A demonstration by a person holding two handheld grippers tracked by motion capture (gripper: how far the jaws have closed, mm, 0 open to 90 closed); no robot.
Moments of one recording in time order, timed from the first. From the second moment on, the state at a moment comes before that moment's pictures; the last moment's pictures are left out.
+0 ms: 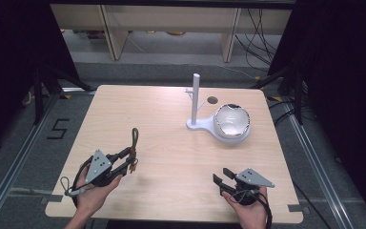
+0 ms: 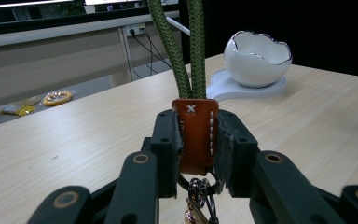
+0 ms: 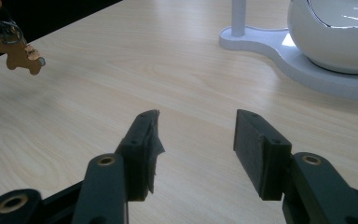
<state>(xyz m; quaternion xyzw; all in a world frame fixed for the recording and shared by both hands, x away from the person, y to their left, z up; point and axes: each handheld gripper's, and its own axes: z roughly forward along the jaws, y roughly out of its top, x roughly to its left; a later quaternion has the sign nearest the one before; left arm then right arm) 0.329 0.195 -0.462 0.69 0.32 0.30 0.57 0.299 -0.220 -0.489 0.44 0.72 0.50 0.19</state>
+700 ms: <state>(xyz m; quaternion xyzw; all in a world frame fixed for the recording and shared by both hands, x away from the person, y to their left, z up) 0.344 0.178 -0.449 0.69 0.31 0.31 0.57 0.297 -0.225 -0.490 0.46 0.71 0.49 0.20</state>
